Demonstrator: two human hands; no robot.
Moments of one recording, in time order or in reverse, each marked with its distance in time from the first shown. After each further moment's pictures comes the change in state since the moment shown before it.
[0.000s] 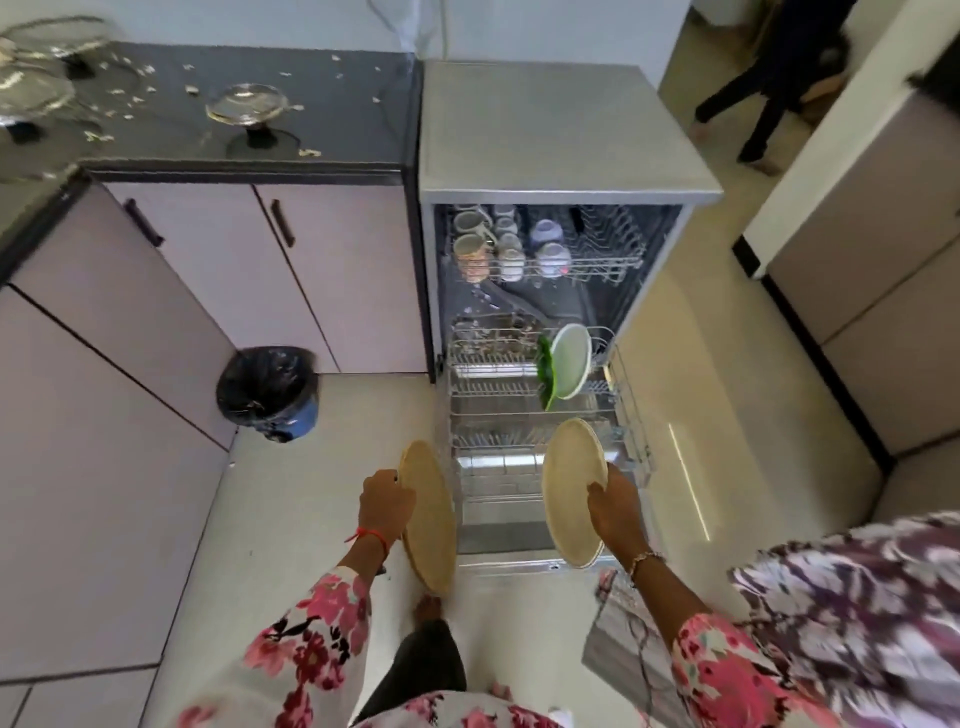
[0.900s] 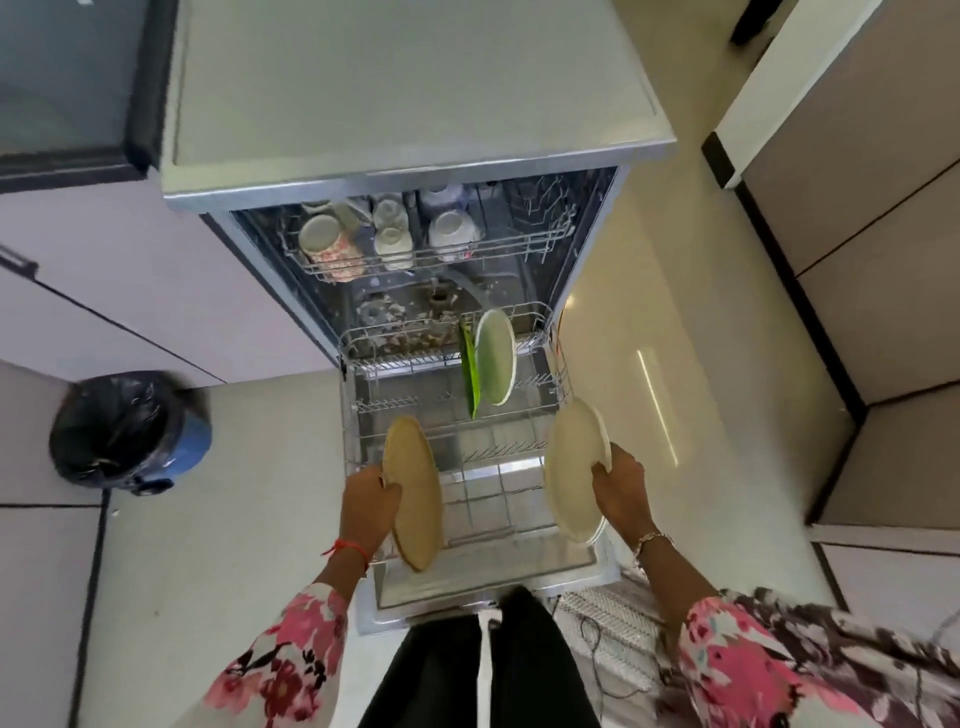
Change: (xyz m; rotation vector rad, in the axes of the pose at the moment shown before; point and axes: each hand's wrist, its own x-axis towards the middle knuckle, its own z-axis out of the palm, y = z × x) left_hand 0.158 0.167 0.173 0.031 -0.152 0.093; right_hand 0.295 0.077 -0.071 -0.082 -0.007 0.172
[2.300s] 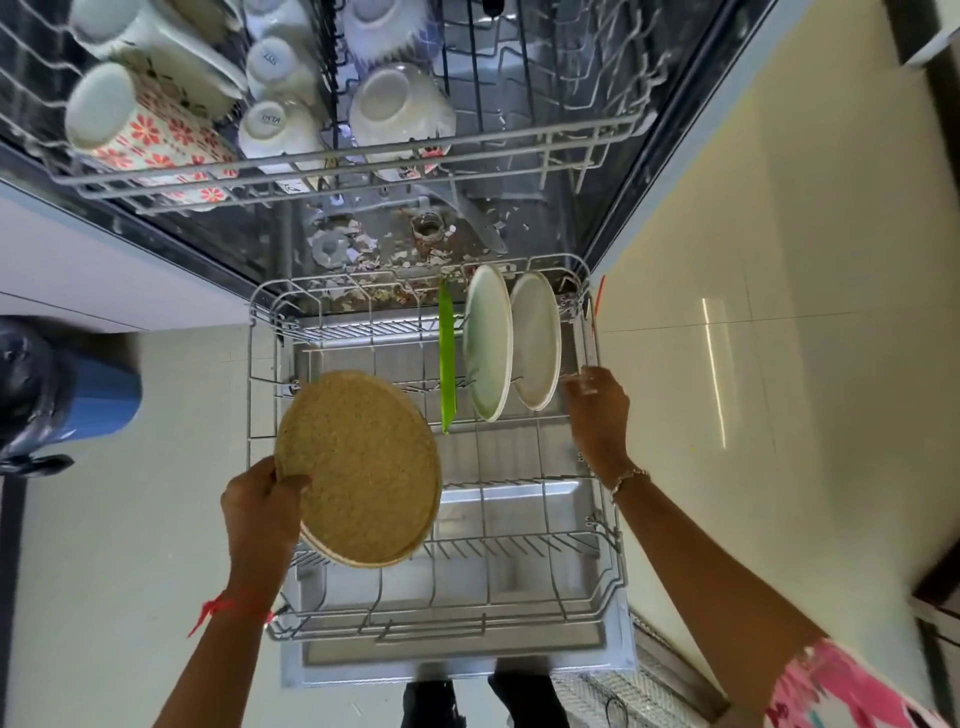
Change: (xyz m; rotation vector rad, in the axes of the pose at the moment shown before) left_hand 0.166 -0.025 0.109 -0.153 0.307 -0.258; right_hand 0.283 0.030 0.123 0.190 -0.023 -0.046
